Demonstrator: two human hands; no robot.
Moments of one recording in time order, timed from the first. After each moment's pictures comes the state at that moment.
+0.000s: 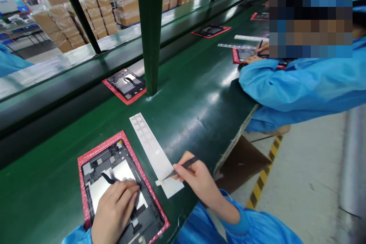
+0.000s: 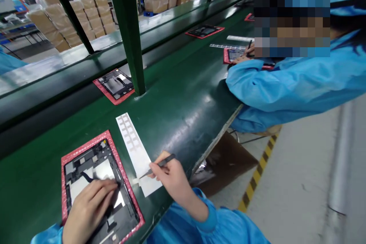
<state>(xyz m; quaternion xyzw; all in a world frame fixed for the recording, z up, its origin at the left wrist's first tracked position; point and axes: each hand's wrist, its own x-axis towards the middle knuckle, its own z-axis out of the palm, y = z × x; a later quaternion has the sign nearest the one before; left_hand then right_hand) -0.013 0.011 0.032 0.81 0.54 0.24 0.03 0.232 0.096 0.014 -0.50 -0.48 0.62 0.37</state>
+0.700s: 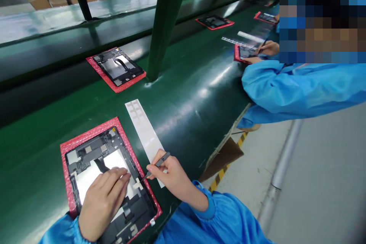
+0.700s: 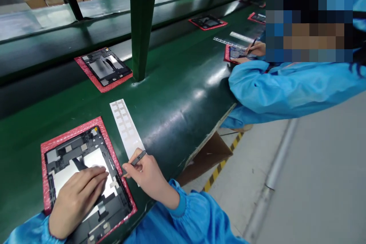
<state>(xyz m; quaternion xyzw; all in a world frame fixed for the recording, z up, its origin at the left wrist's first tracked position) -0.027 0.005 0.007 0.82 0.53 0.21 0.04 0.187 0.086 0.008 -0.47 -0.55 0.64 0.25</state>
